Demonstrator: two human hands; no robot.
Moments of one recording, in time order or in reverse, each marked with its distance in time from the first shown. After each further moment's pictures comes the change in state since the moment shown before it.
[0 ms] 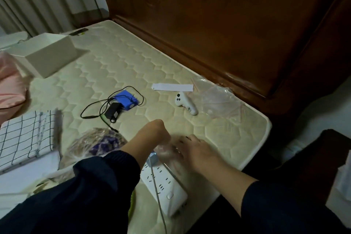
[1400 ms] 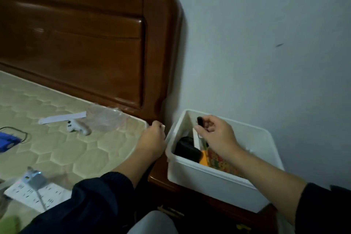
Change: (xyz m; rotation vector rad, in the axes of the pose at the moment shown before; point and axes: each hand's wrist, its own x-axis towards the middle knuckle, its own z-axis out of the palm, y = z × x) left_hand -0.245 0.253 0.084 -0.403 0.246 0.771; right_hand -0.427 0.132 -0.147 0.648 0.926 0.666
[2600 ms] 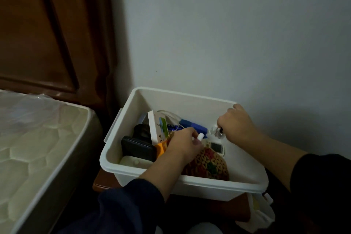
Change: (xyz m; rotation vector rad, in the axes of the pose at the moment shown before) left_hand 0.021 0.123 0.196 -0.175 -0.583 0.078; right_hand 0.053 0.166 -0.113 -1.575 -0.518 0.055
